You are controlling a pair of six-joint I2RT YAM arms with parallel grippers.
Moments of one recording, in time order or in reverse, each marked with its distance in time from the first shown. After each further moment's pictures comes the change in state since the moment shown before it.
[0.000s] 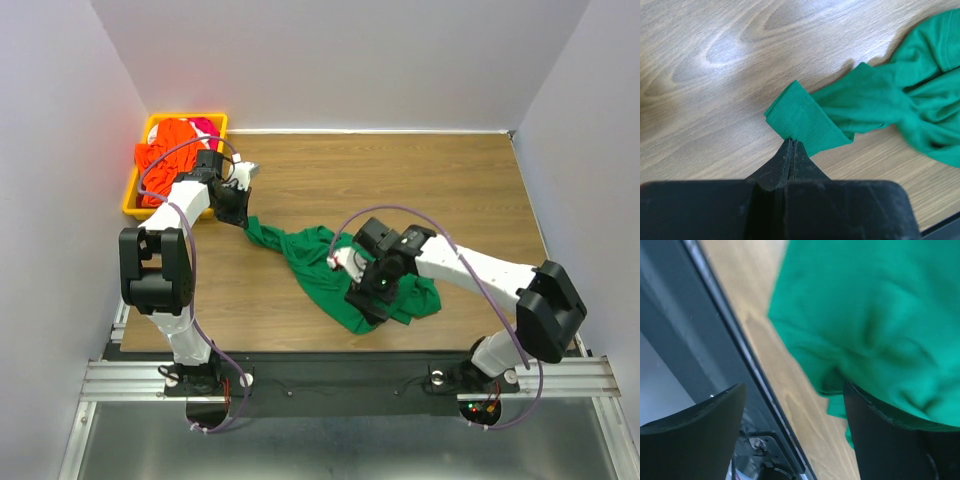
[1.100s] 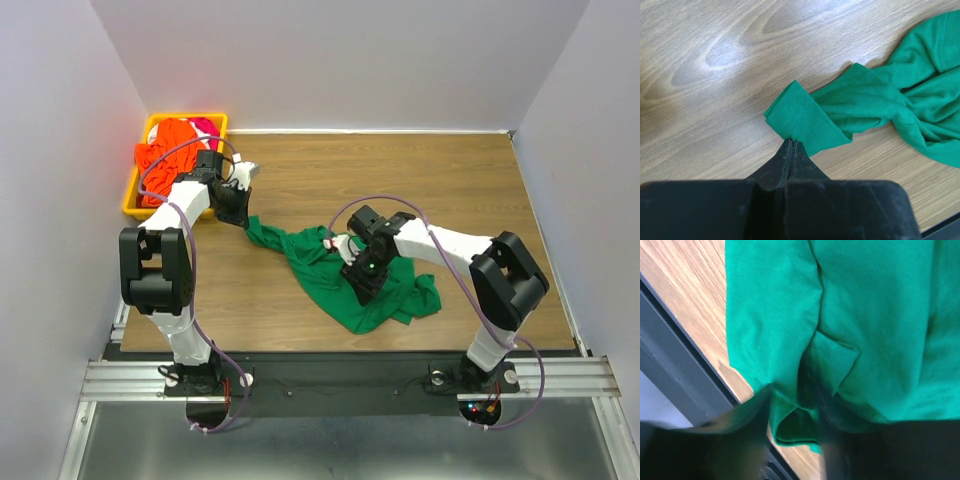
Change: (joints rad) left arm 0.000 0.000 -0.002 0.009 0.010 0.000; right arm -0.139 0.229 0.094 0.098 -0.076 0.059
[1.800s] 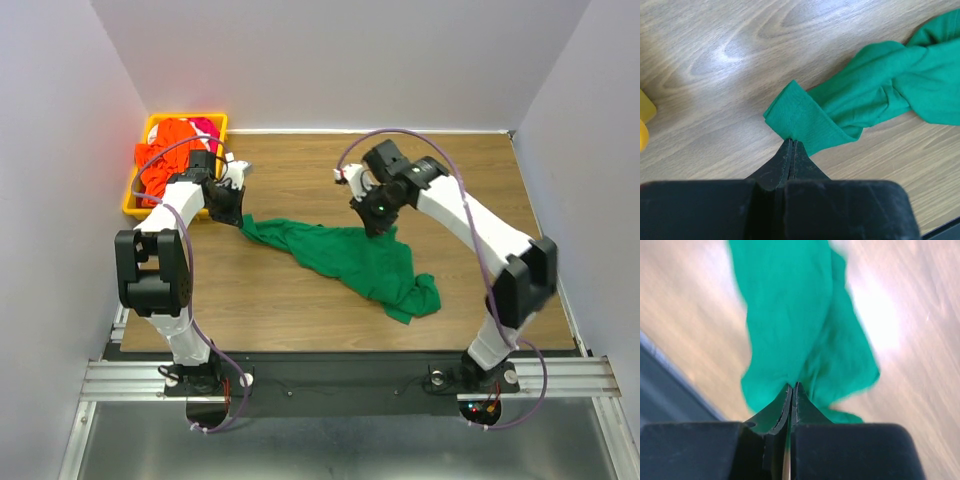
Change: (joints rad) left arm 0.039 -0.014 -0.008 0.000 -0.006 0.013; right arm -0.134 -0.081 0.444 -0.252 0.195 -0.042
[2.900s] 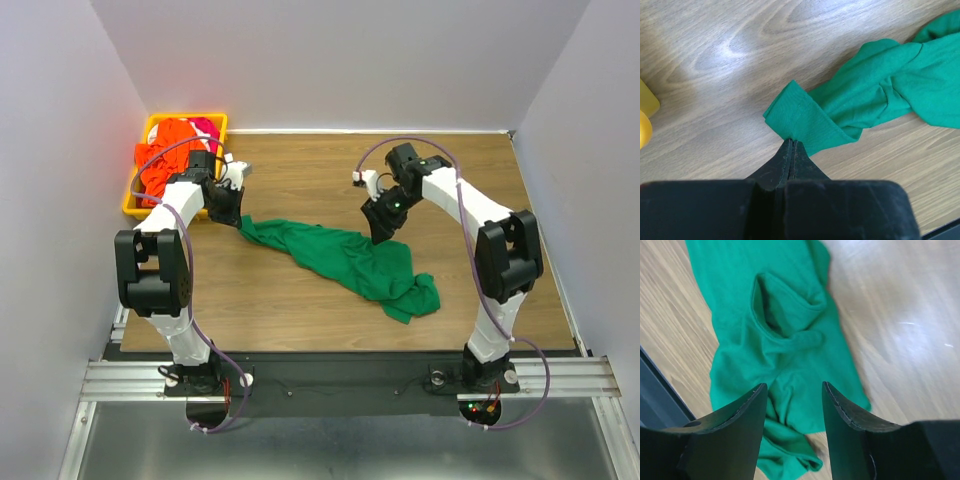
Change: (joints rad) left arm 0.002 0.000 0.000 -0.007 -0.019 -0.005; right arm -0.216 0.226 -0.012 0.081 -0.277 -0.193
